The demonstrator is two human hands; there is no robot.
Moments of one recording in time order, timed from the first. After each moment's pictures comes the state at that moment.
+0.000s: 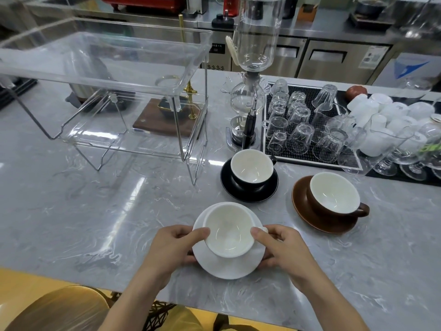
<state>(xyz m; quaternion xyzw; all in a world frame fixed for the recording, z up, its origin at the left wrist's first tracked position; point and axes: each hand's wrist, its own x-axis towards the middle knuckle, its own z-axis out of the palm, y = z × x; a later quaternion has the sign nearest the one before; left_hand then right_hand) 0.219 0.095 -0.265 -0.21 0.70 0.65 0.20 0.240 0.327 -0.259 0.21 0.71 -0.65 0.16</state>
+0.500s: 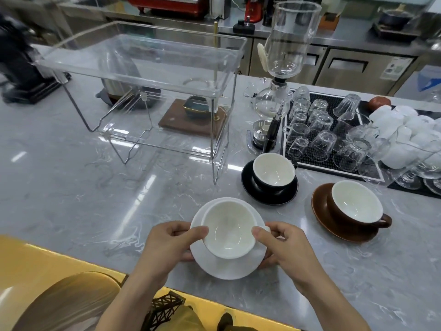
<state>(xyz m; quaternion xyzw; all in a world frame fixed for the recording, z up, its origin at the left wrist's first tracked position) 0.237 0.052 -0.248 -0.22 0.70 0.67 0.13 0.243 0.287 -0.236 0.16 0.74 -0.64 0.15</state>
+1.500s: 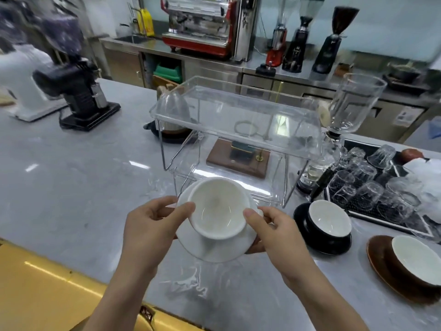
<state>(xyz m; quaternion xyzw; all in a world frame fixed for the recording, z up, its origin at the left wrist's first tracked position) 0.191 -0.100 -0.167 -0.21 0.69 0.68 -0.08 0.180 0.112 -0.158 0.07 0.74 -0.66 0.08</state>
